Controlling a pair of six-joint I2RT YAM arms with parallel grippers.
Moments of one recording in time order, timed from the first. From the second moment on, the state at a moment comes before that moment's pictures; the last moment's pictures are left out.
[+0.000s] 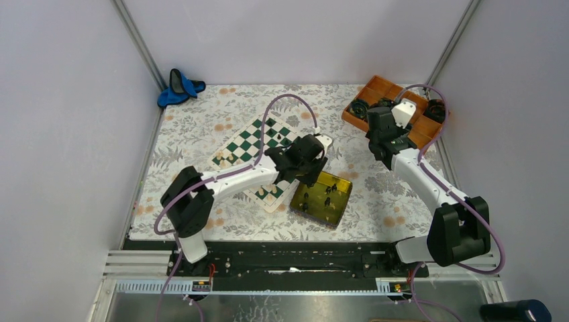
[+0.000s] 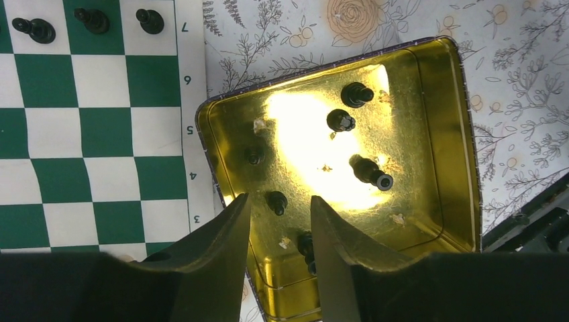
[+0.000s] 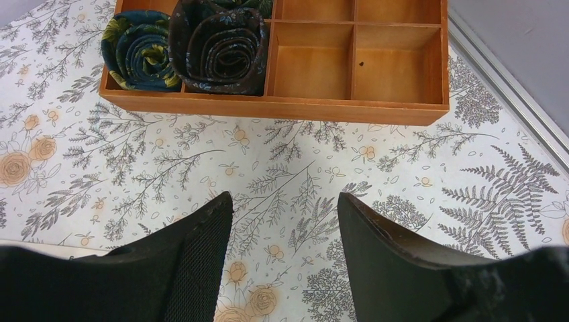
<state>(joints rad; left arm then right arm) -0.91 1.77 1.33 -0.45 -0.05 -0.27 0.27 1.38 1.01 -0.33 0.69 0.55</state>
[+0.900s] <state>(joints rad) -0.91 1.96 1.42 -0.48 -0.08 -0.25 0.27 1.38 1.01 -0.33 0.69 0.57</state>
